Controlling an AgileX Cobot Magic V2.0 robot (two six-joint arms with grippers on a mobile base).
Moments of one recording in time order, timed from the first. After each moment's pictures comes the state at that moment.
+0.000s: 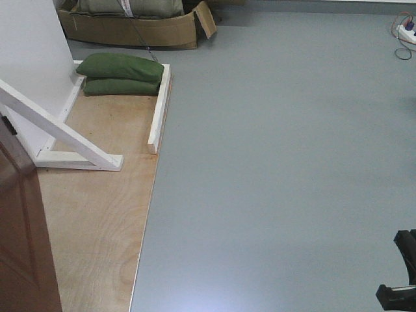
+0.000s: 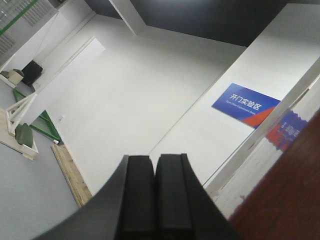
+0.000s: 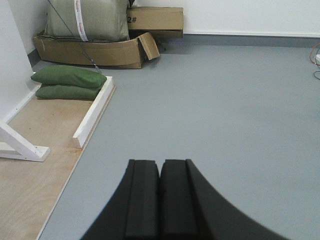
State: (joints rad) left arm -0.07 0.50 -0.58 -1.25 -1.08 0.71; right arm 0.06 -0.01 0.03 0.07 0.38 -0.06
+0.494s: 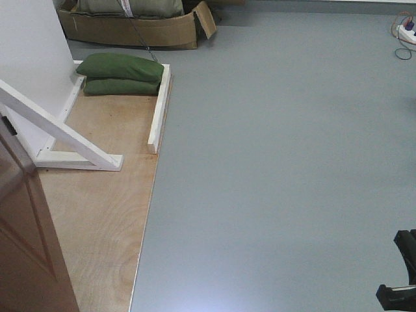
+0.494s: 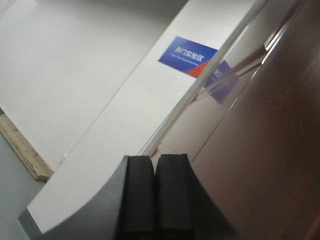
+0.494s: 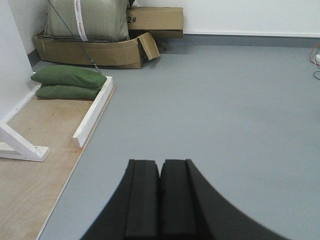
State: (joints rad) left arm -0.07 0.50 -0.59 -1.22 -0.80 0.71; right arm 0.06 -0.01 0.03 0.07 0.38 -0.06
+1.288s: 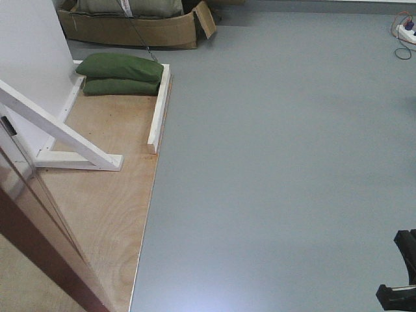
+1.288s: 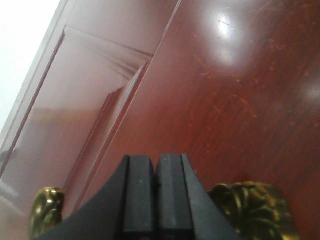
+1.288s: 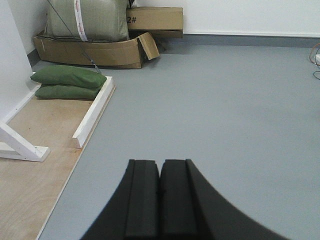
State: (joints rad) left arm -0.07 0.57 -0.58 -1.19 -0.31 0.69; right arm 0.06 -0.01 0.03 0.07 0.38 -0.06
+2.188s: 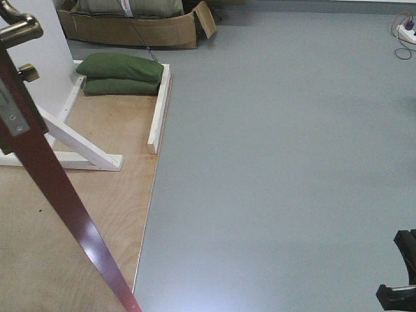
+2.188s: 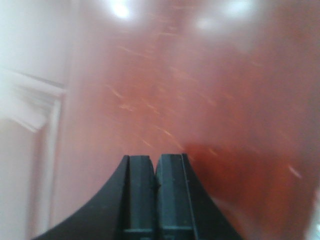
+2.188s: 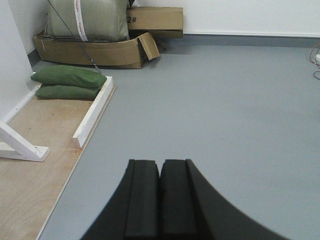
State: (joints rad) left arm -0.21 0.75 -0.76 -0.89 -0.14 0.69; right arm 0.06 -0.01 0.03 0.07 0.38 -0.06
